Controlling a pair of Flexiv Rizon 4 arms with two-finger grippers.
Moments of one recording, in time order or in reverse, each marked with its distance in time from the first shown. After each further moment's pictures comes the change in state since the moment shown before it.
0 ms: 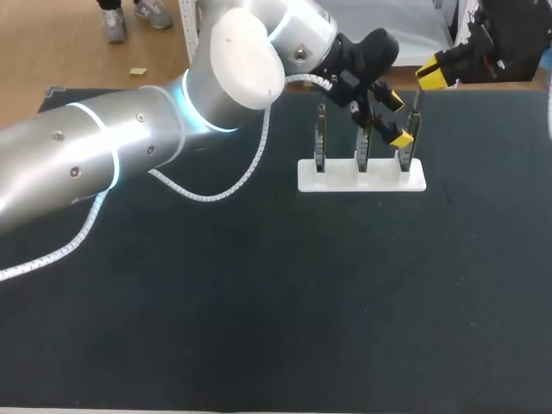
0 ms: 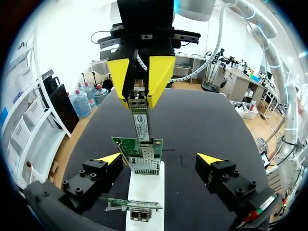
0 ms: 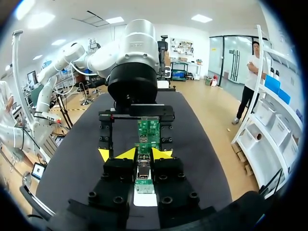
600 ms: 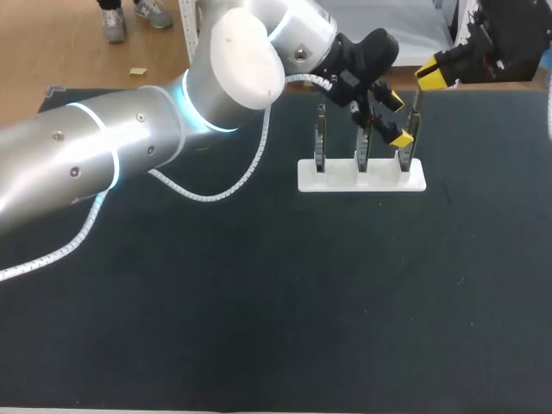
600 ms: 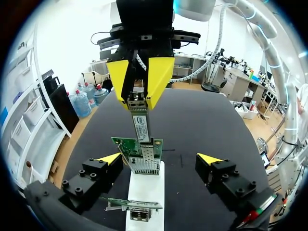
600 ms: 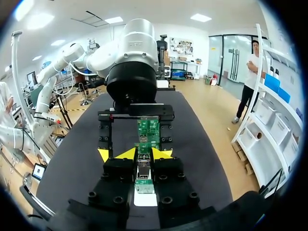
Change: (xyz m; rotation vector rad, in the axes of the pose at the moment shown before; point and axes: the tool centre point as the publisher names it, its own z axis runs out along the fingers) left arm 0.000 0.000 0.000 0.000 0.000 0.000; right arm 0.000 0.000 0.001 0.001 0.003 0.008
